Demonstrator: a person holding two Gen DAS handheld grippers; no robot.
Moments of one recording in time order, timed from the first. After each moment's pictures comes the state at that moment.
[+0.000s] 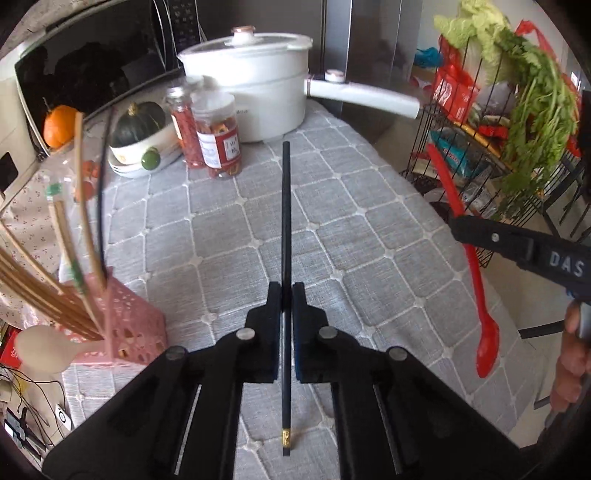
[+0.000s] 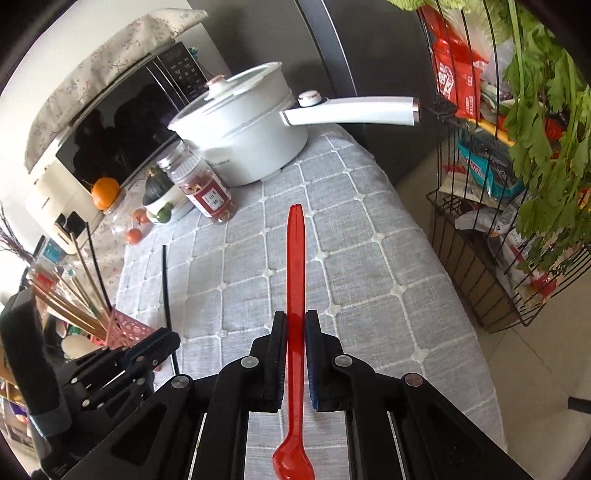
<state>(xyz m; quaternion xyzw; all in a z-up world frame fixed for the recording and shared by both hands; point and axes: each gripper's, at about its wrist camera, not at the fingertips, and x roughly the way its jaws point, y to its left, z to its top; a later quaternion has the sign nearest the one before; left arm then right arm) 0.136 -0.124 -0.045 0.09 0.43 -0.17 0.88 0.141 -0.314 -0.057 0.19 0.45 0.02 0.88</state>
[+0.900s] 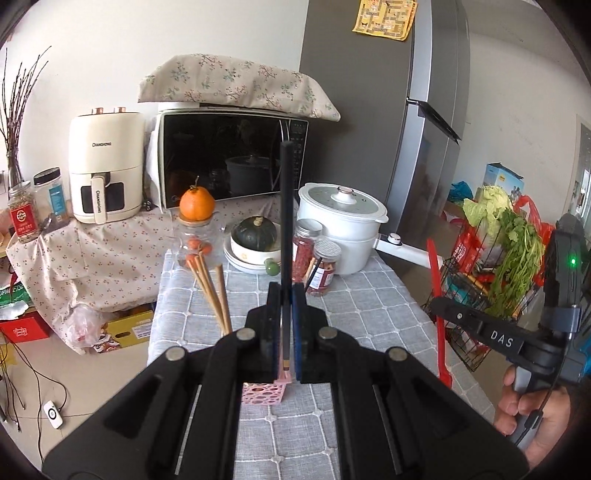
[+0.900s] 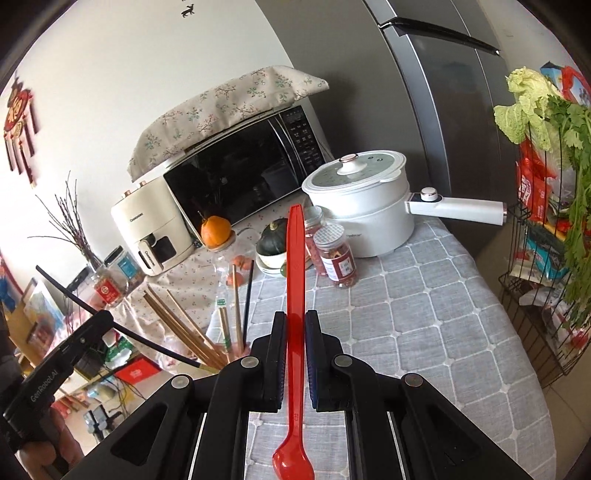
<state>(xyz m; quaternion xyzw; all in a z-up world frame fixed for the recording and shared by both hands) 0.077 0.031 0.054 -0.04 0.23 -0.09 0.97 0.103 -0.200 0.030 0.16 0.30 0.12 0.93</state>
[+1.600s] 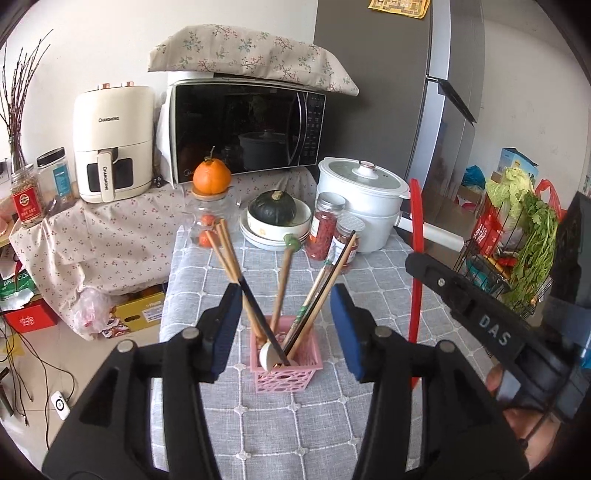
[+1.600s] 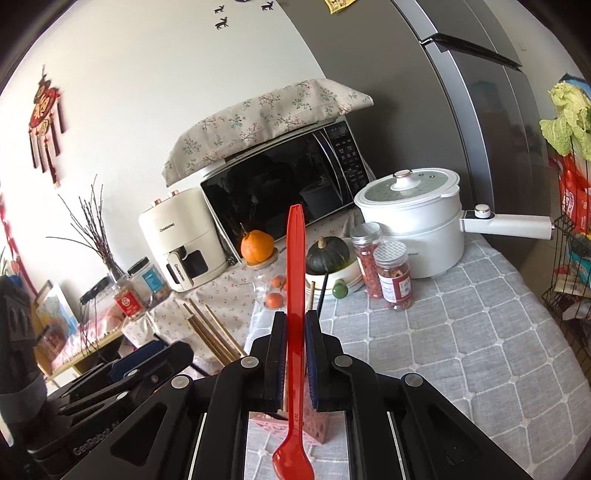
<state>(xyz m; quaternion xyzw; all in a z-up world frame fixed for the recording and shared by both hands) 0.091 0.054 0.032 -0.04 0.28 -0.08 0.96 0.117 -0.129 0.020 0.17 0.23 0.16 0.95</state>
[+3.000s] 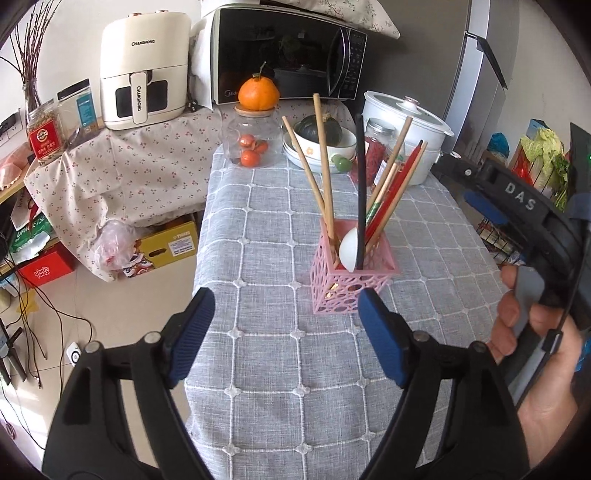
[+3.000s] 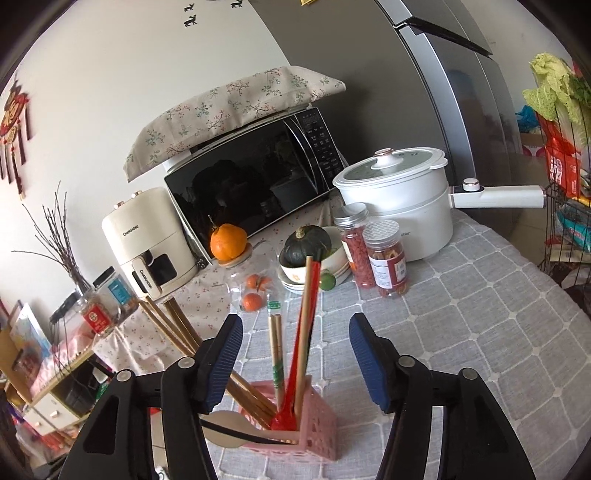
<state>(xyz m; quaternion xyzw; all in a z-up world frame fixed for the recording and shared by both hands) 0.081 0.101 -0.031 -0.03 0.38 -0.04 0.92 0.146 -0.100 -0.018 0.19 0.24 0.08 0.95</state>
